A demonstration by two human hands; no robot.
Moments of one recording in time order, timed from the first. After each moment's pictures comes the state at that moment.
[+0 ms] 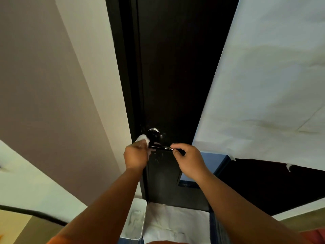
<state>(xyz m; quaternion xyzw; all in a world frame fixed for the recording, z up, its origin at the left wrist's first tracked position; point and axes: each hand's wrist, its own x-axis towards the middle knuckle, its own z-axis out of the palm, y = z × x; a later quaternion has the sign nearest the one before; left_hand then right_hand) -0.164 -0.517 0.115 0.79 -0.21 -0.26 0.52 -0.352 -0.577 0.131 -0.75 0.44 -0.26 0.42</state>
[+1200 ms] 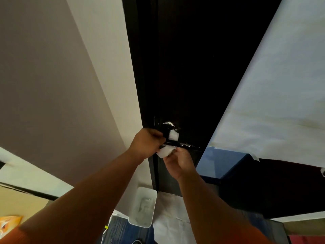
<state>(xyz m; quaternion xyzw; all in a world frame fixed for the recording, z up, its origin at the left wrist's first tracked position) -0.130 -0.515 0.153 0.77 -0.38 -0.34 0.39 -0.258 -0.559 0.094 -0.13 0.27 -0.35 0.89</state>
